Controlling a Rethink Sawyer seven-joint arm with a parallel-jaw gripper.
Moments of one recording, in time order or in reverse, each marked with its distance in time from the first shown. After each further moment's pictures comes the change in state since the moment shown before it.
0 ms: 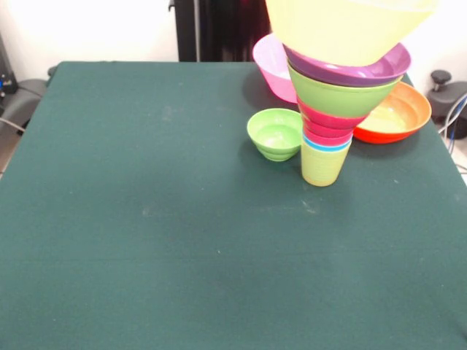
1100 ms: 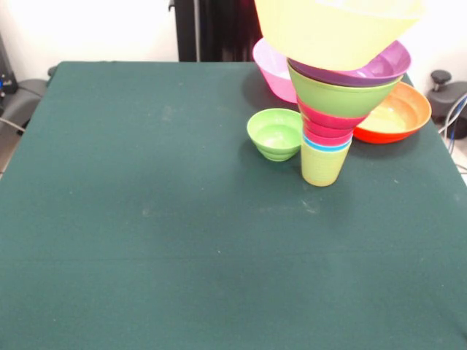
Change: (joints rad) arm 0.013 0.000 -0.045 0.007 0.015 -0.007 0.000
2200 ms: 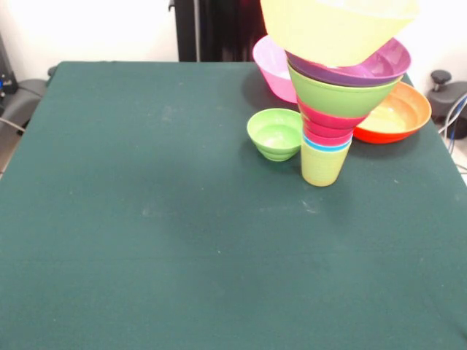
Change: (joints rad) arm -0.004 -0.030 0.014 0.102 0.014 -0.074 0.000
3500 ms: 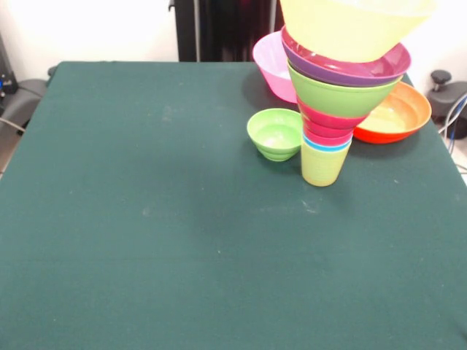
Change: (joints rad) arm 0.044 -0.014 0.004 0.055 0.010 -0.048 0.099
